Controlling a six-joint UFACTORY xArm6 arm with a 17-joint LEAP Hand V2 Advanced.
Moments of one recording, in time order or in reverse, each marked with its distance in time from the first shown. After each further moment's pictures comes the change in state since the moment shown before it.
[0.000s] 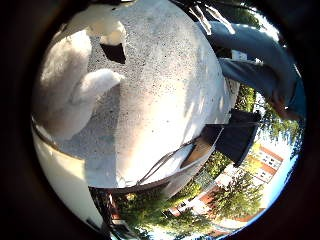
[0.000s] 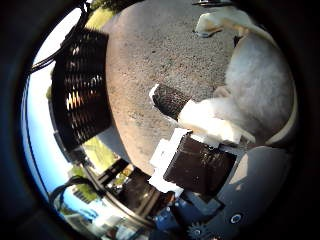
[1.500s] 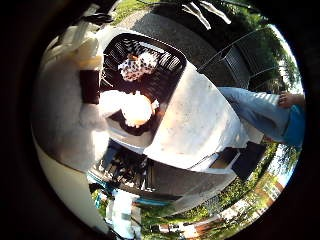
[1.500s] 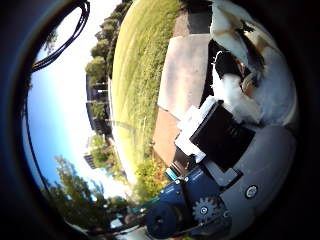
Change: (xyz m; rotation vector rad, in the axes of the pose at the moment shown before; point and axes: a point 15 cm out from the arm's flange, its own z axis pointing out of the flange) arm -0.404 -0.019 -0.298 0.182 -0.370 -0.307
